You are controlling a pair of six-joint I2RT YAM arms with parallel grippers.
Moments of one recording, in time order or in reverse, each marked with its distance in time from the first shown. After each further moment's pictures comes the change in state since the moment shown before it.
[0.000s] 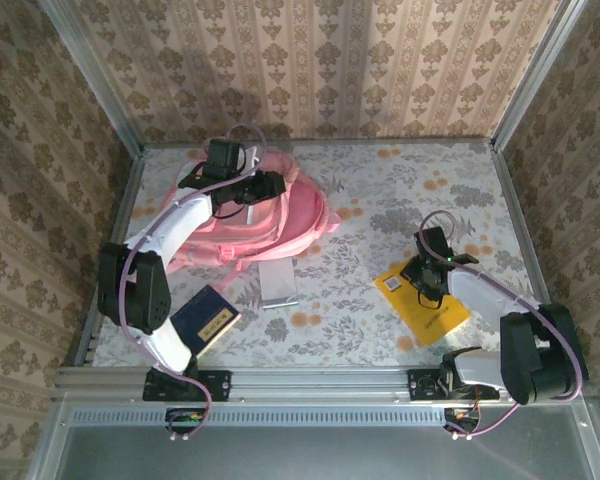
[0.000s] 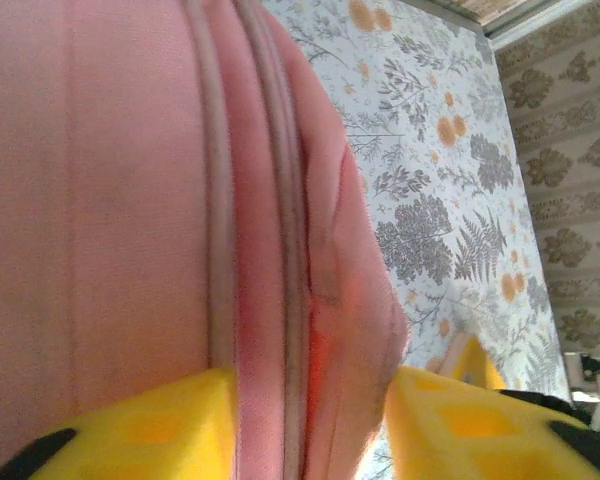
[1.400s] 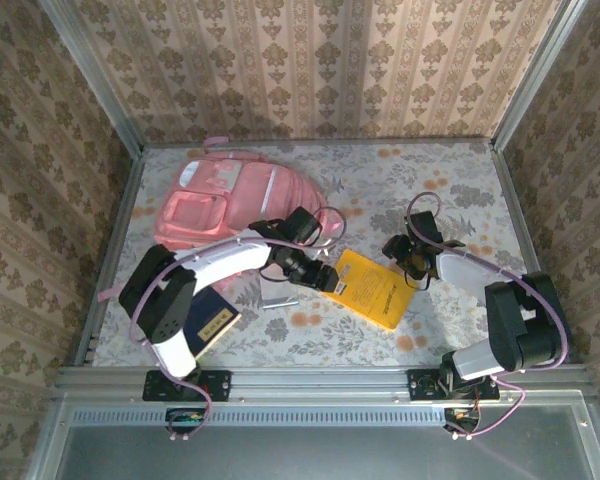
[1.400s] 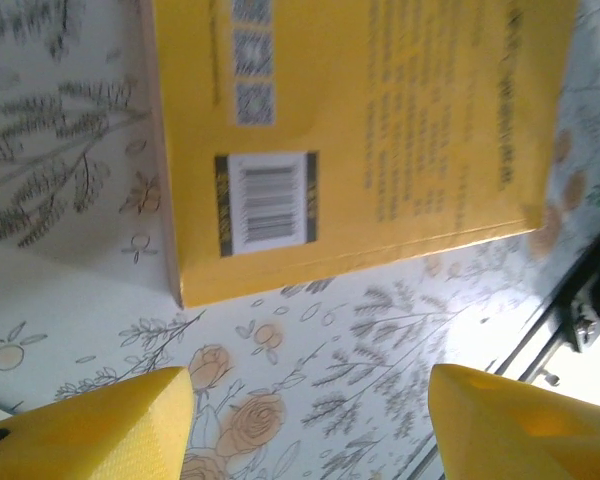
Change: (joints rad) left arm -0.484 0.038 -0.220 -0.201 -0.032 0.138; right arm 0.016 0.157 0.102 0.179 -0.056 -0.031
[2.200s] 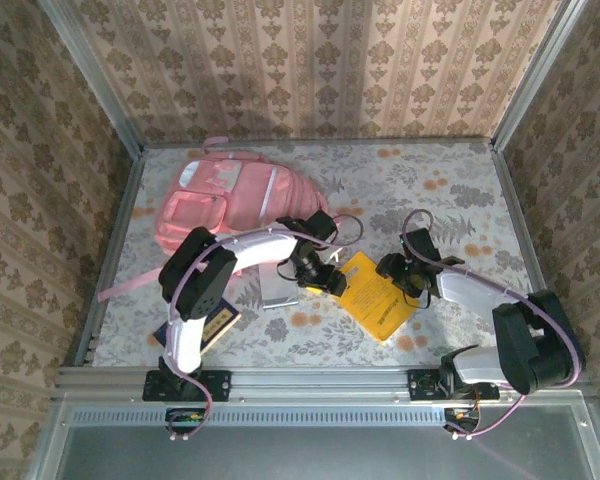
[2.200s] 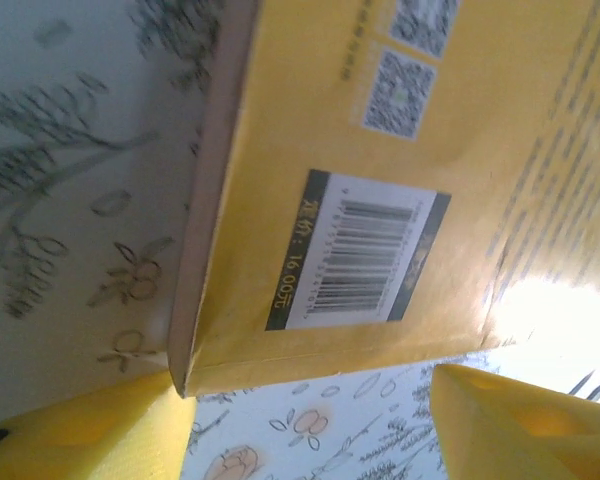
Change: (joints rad) left arm -0.005 0.245 0.176 -0.081 -0.011 0.030; right arm 0.091 -0.127 -0.134 -0.024 -0.068 -0.002
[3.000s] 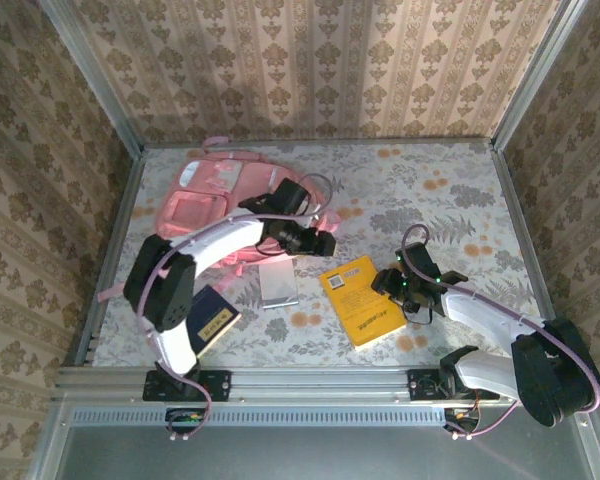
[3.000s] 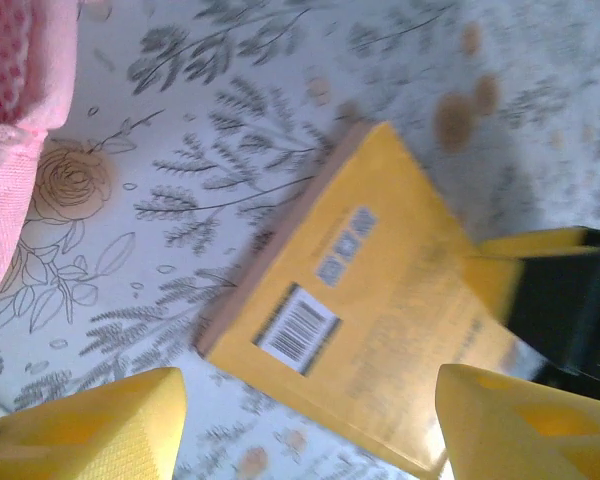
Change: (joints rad) left arm 0.142 -0.224 -0.019 0.100 0.024 -0.081; right arm 0.101 -0.153 -0.077 -0.077 -0.029 0.051
